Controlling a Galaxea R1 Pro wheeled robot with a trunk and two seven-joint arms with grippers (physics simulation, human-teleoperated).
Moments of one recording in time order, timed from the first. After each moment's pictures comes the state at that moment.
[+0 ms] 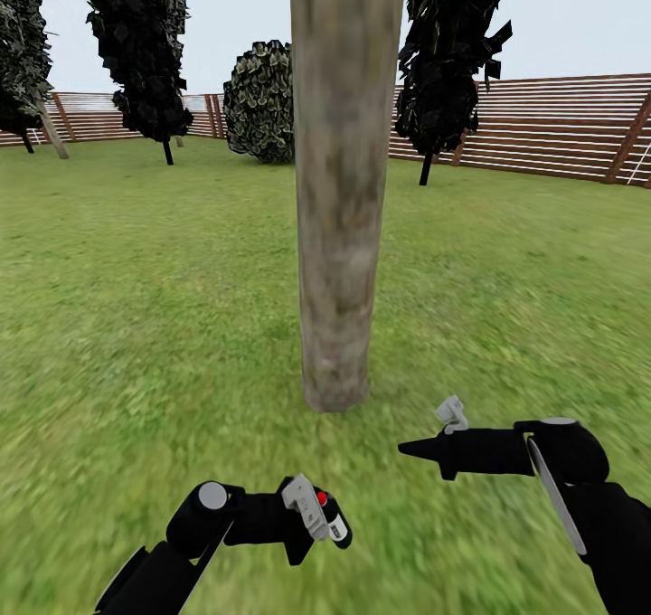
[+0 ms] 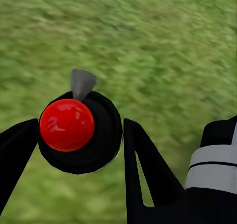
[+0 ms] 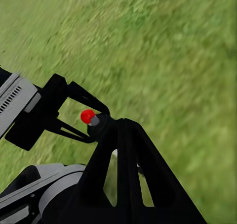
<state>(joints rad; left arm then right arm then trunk) -0.30 0.07 -0.42 -1.49 -0.26 0.56 -0.91 -0.41 -0.25 0.00 -1.60 0.01 1.04 1.24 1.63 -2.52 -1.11</state>
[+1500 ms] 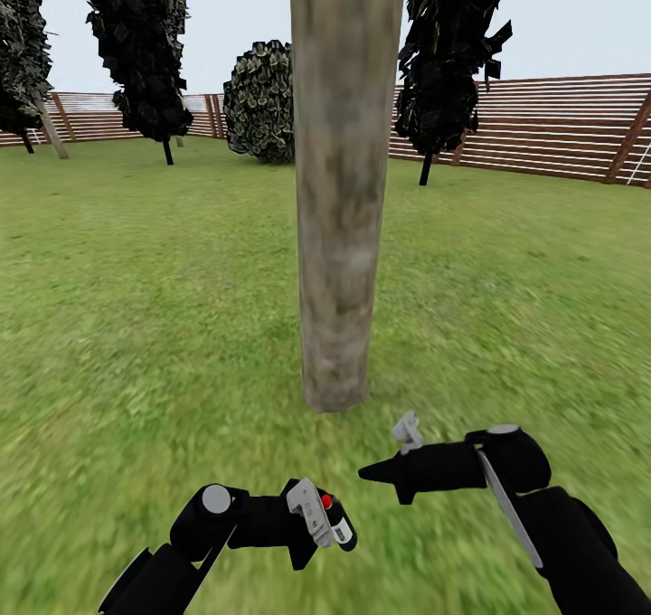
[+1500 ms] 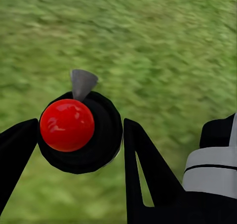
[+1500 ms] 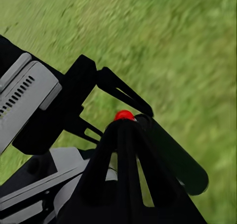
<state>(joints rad) -0.30 0.07 -0.44 -1.49 -0.26 0.54 -0.91 -0.40 -0.18 0.18 -1.59 0.00 1.04 1.14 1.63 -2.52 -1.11</state>
